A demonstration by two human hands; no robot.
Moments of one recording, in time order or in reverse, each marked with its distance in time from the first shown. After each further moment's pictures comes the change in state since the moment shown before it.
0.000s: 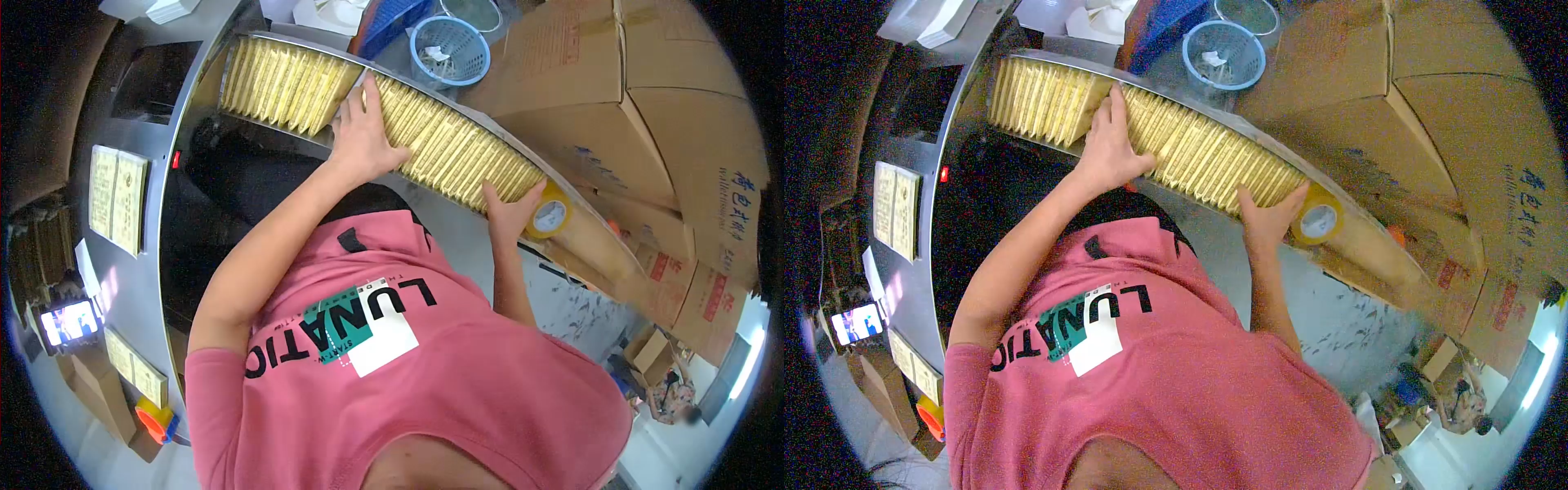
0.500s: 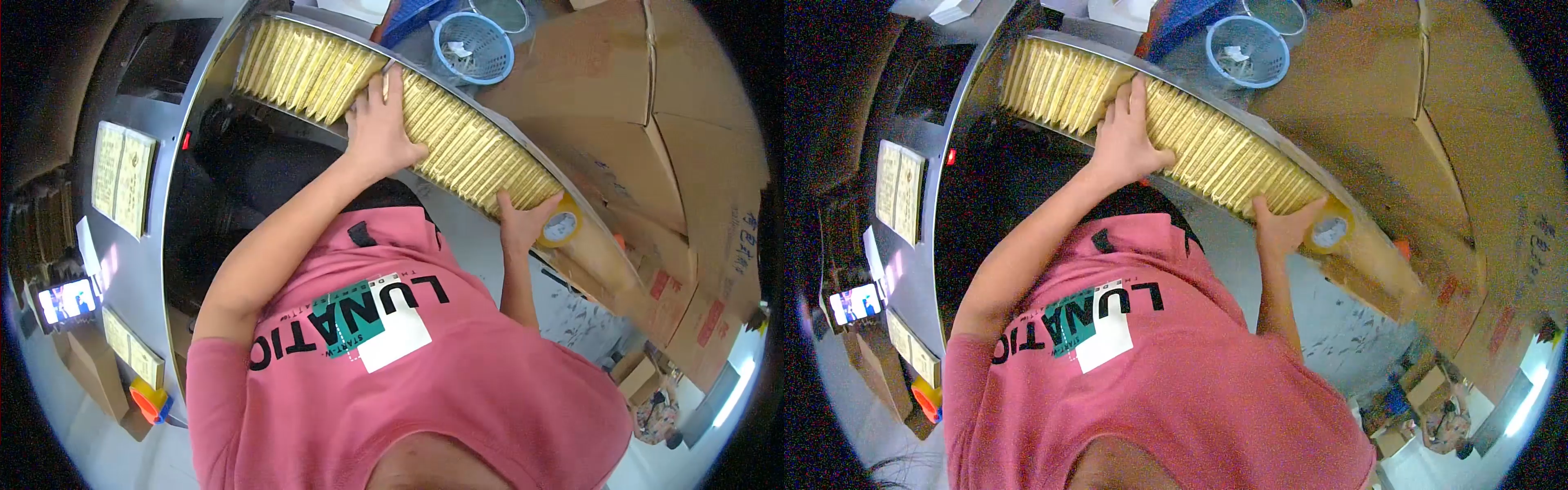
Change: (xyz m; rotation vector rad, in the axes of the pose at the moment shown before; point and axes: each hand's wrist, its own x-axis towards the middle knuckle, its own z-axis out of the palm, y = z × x) left_hand 0.000 0.005 -0.006 0.040 0.034 -0.033; right_hand -0.001 -0.012 -0.003 -0.078 -0.049 0.095
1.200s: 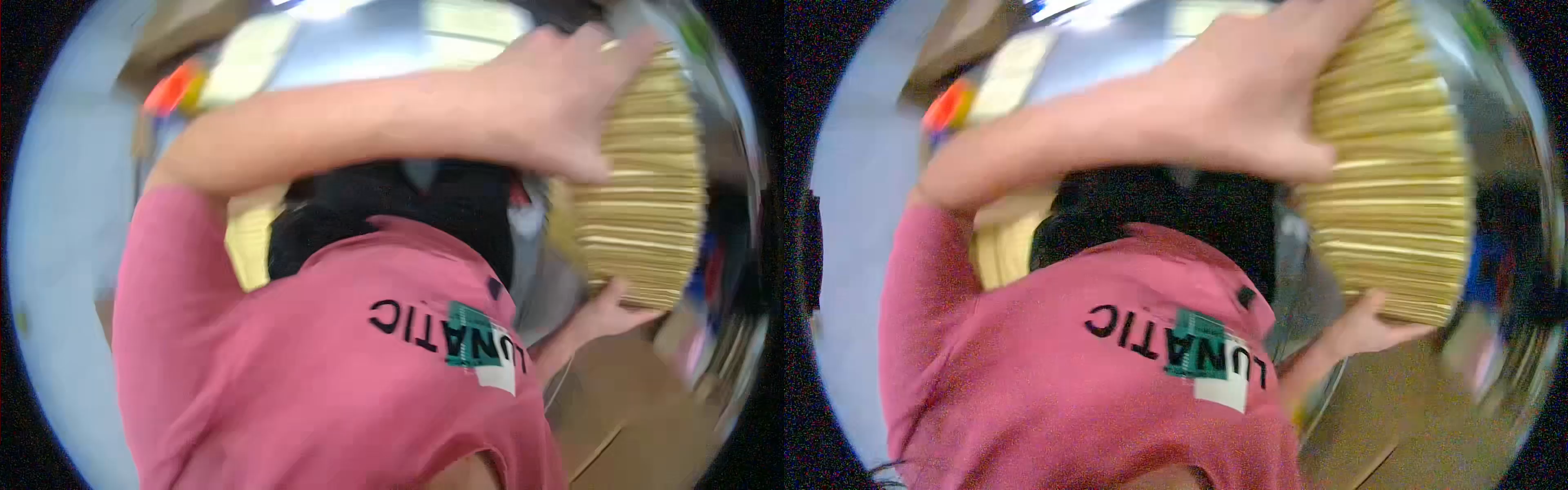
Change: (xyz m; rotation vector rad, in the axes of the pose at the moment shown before) left_hand -0.115 -0.015 -0.263 0.175 0.777 0.008; right_hand -0.003 -0.247 0.042 0.669 -0.155 -0.926
